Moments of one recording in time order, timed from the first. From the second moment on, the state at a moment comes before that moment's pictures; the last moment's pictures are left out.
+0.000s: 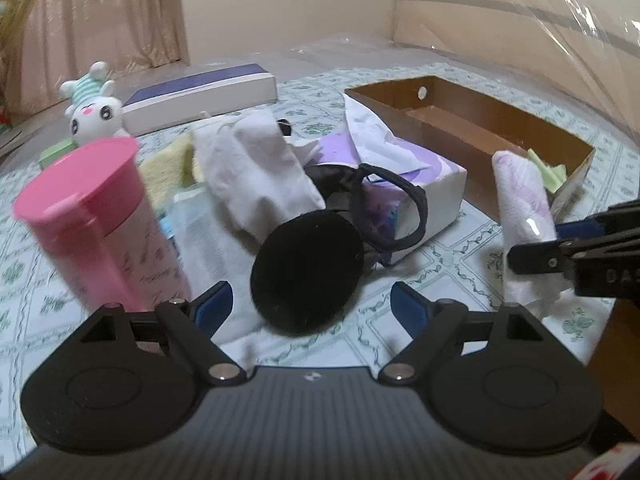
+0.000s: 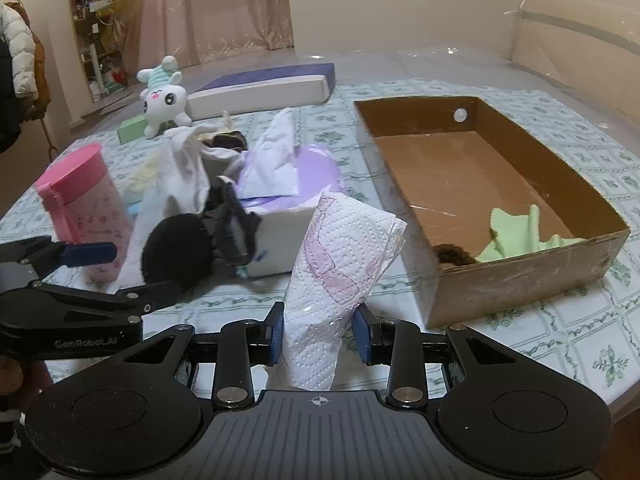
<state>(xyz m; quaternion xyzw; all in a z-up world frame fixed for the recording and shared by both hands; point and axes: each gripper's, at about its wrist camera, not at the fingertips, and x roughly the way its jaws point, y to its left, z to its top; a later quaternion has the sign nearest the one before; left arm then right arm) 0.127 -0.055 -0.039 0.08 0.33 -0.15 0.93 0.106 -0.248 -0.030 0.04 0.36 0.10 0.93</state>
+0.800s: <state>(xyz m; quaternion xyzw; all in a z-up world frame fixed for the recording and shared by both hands) 0.166 -0.077 -0.059 0.18 0.34 -0.16 0.91 0.118 -0.261 -0.034 0.04 0.36 0.09 0.93</state>
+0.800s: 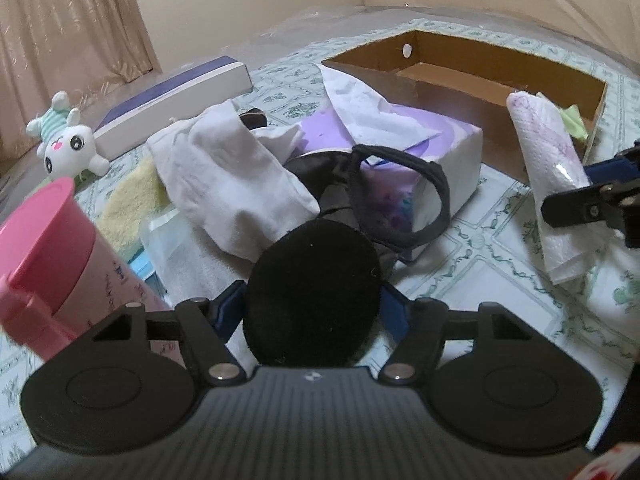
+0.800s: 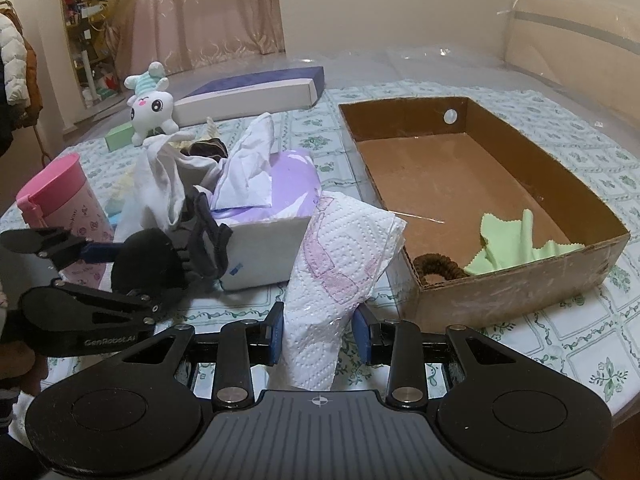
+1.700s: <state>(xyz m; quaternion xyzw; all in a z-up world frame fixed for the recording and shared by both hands) 0.101 -0.068 -0.007 -0.02 0.37 -0.14 0.92 0.077 -0.275 -0.007 0.04 0.33 0.09 0.94</state>
